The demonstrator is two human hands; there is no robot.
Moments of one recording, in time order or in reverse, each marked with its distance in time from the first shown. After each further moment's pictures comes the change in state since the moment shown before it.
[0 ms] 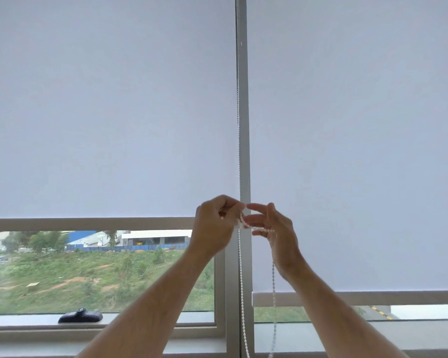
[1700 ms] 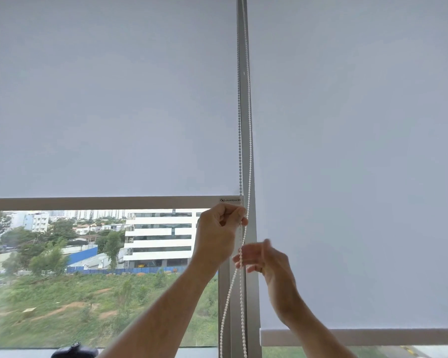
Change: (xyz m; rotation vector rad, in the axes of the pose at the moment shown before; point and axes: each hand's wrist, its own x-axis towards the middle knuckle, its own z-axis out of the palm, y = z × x) left_hand 0.026 0.020 -0.003 -0.202 0.086 -0.080; right_hand -0.007 0.009 0.020 0.002 -0.029 -0.044
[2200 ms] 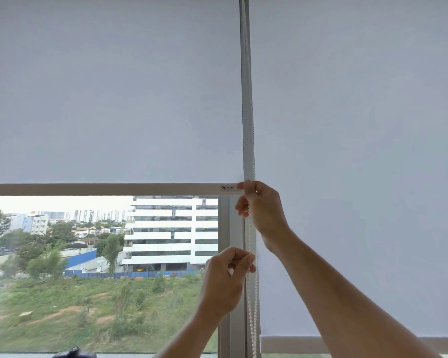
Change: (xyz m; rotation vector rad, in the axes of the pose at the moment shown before) left_hand -0.048 -0.043 0.005 0.216 -0.070 0.076; right_hand 0.085 -0.083 0.023 -0.213 0.092 -0.049
